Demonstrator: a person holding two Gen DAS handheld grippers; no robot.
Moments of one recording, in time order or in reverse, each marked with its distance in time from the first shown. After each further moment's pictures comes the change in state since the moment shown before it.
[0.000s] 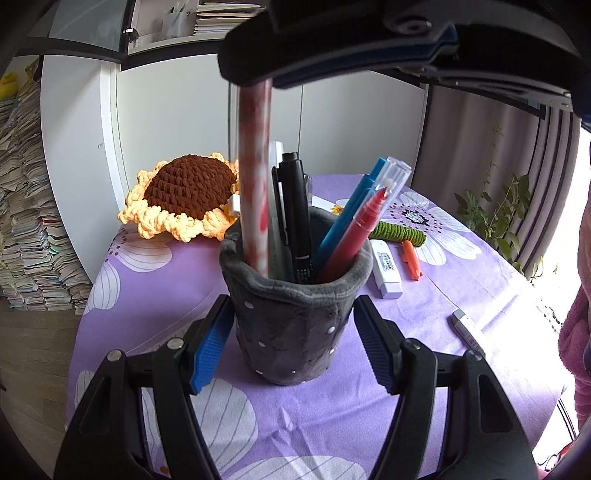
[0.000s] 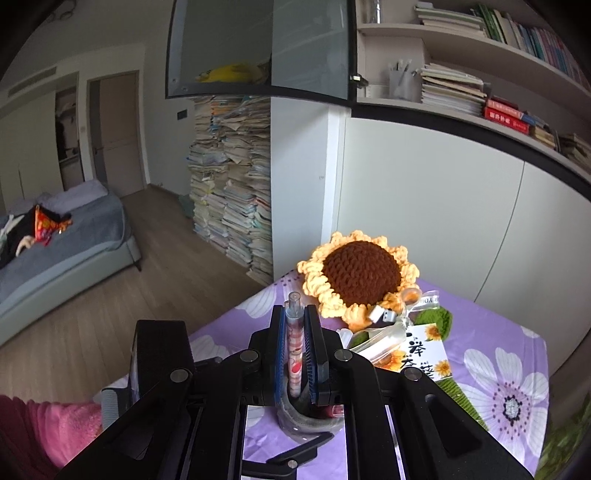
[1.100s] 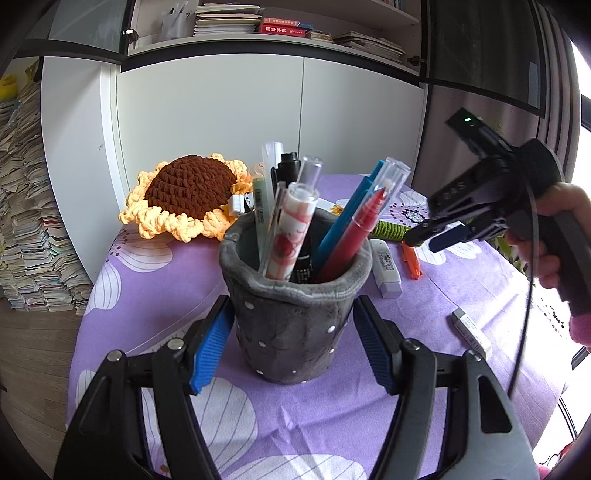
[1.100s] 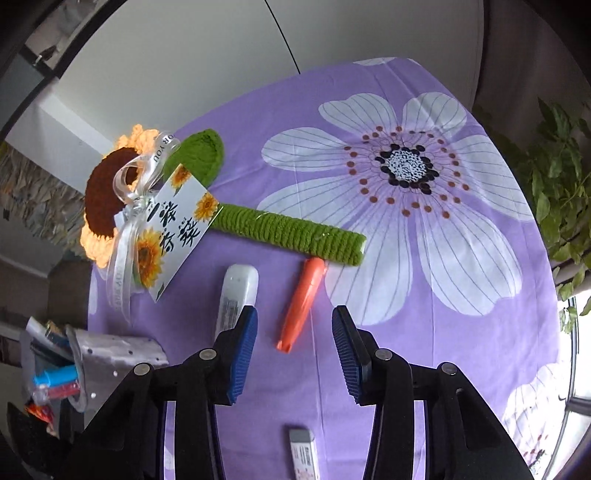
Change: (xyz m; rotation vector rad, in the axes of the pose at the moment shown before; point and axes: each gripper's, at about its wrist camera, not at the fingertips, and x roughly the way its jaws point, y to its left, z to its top) left arm -0.002 0.001 0.000 0.002 0.000 0.001; right arm 0.036 -0.207 -0.112 0.845 0.510 -0.285
